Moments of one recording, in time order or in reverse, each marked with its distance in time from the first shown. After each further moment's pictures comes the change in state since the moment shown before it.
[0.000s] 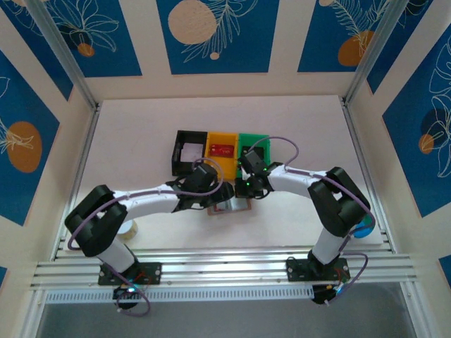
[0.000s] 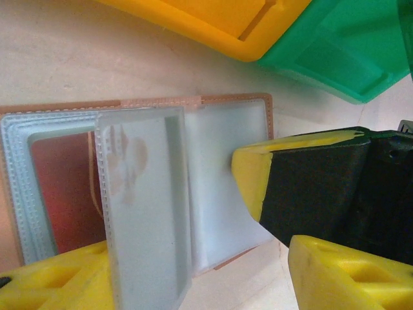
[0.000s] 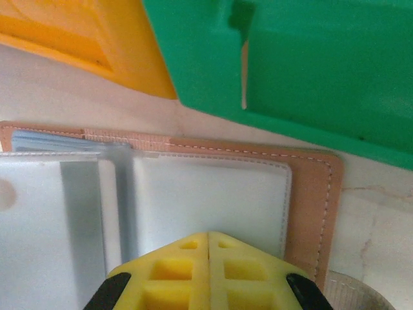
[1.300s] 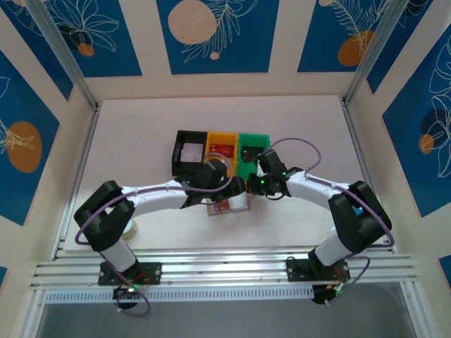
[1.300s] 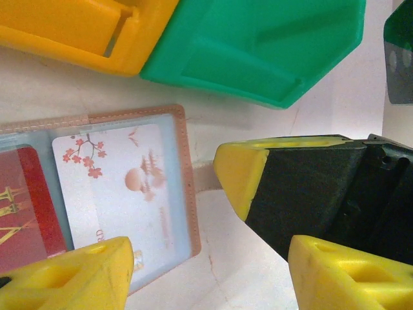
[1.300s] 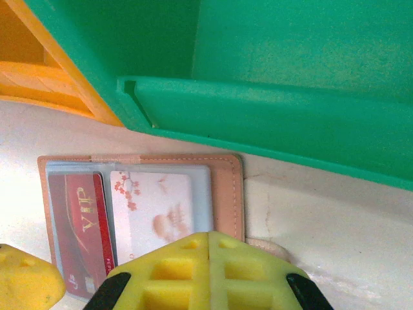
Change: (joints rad) left arm -0.040 0.071 0.108 0.053 0.028 -0.029; right arm -0.108 -0.187 -0.156 0.112 -0.025 0.045
